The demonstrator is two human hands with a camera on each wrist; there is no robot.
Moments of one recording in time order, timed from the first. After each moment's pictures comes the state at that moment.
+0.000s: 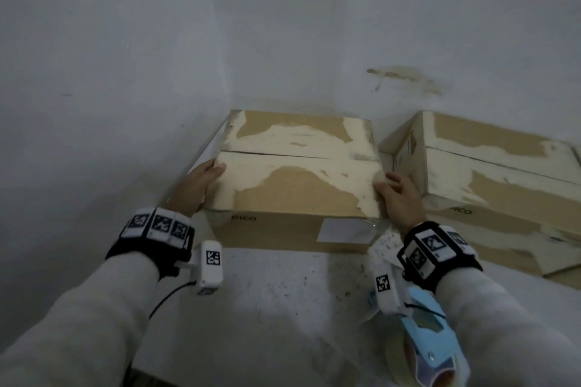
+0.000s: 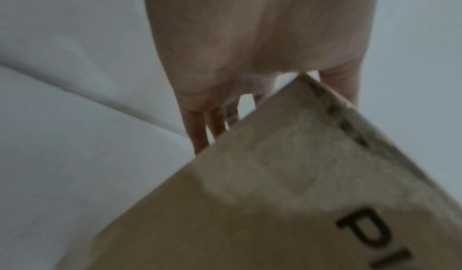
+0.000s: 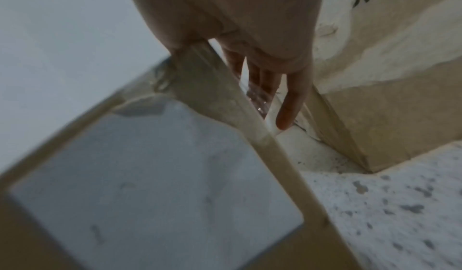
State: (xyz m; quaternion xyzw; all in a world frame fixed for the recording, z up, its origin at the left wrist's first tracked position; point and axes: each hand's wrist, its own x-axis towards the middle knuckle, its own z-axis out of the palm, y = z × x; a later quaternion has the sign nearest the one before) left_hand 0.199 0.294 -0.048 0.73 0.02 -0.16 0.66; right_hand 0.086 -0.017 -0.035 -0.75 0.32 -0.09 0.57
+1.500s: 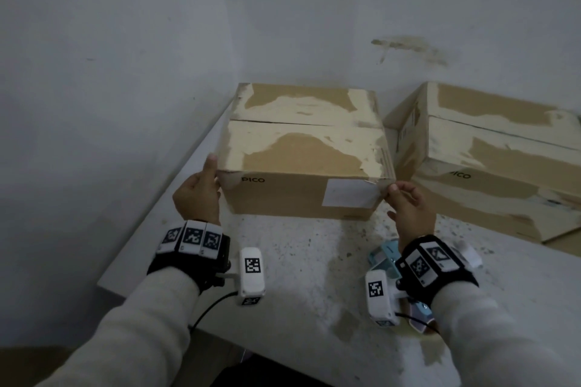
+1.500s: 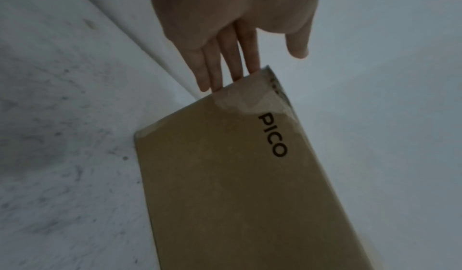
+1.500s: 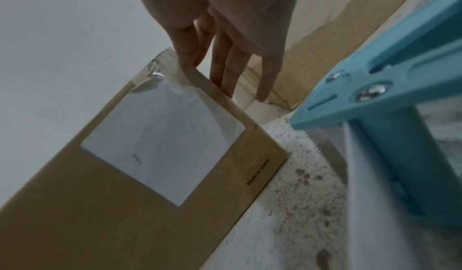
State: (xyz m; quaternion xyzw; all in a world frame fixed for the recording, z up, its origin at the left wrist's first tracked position) left_hand 0.115 0.280 -0.065 0.62 0.26 0.10 0.74; right_hand 0.017 -0.002 -0.081 -0.62 0.36 -0.22 0.66
